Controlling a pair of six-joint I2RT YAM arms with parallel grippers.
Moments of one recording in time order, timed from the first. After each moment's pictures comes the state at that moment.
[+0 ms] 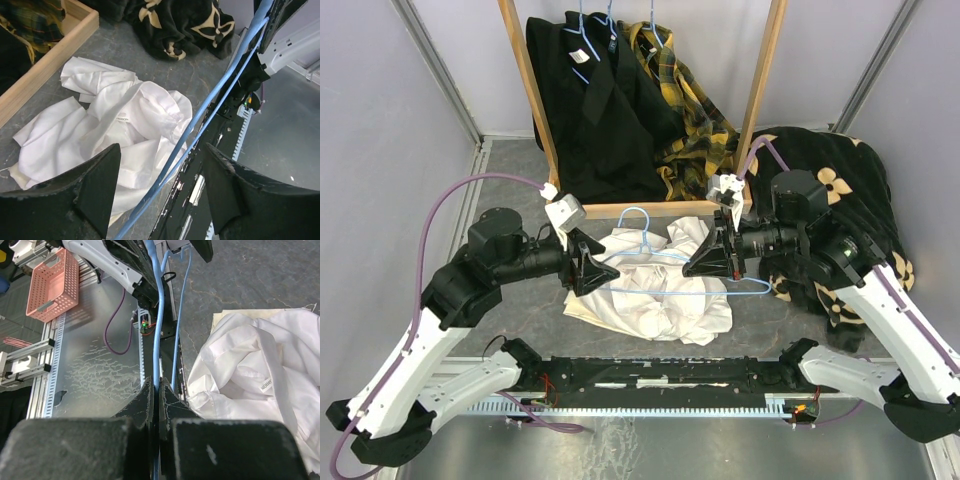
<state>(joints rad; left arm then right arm) -0.67 0.77 1.16 -0.69 0.46 -0.08 0.64 1.02 1.33 -0.72 -0.90 0.06</state>
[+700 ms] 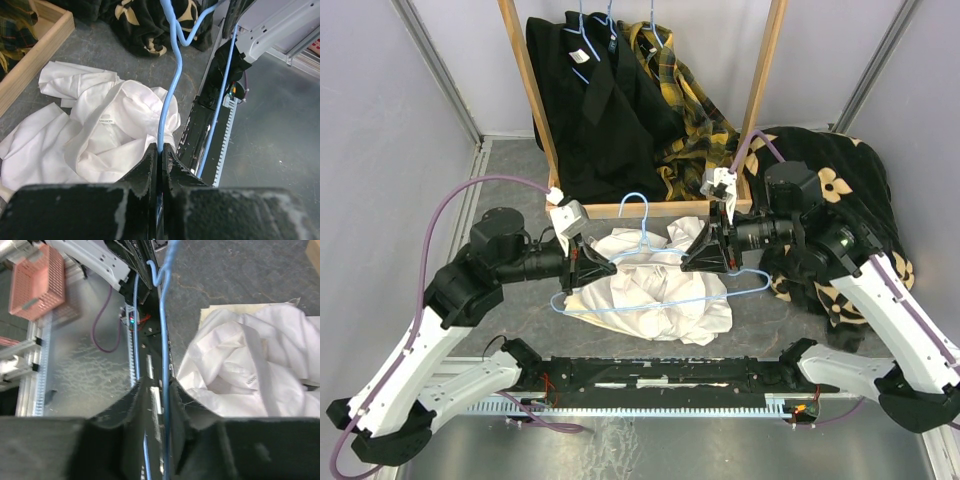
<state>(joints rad) -0.67 0.79 1.15 -0.69 0.58 -0.05 0.64 1.08 1.39 -0.78 -0.86 0.02</state>
